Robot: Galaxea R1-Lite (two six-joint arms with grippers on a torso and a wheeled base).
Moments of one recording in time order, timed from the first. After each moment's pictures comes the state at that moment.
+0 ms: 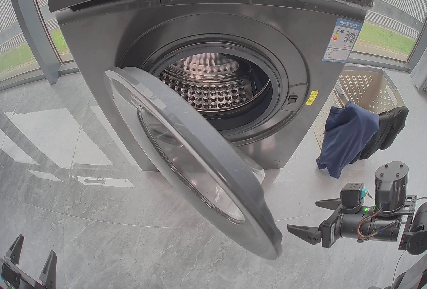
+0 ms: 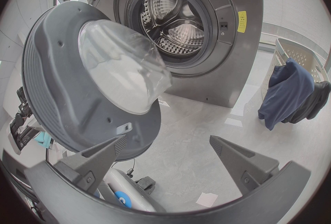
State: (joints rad) left arm 0.00 0.02 -0.02 0.00 0.01 -0.05; right arm 0.59 1.52 -0.28 -0.74 0.07 0.10
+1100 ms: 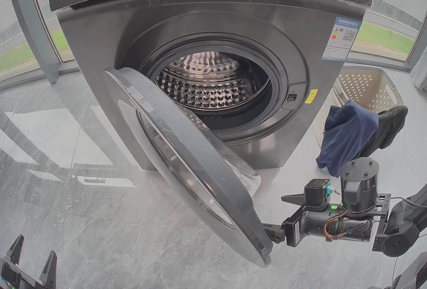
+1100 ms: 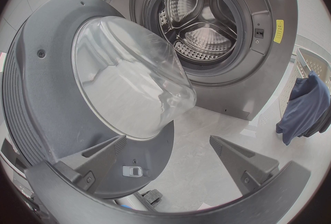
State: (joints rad) left arm 0.00 0.02 -0.02 0.00 0.01 -0.05; right arm 0.73 1.70 -0.43 -0.83 0.05 0.12
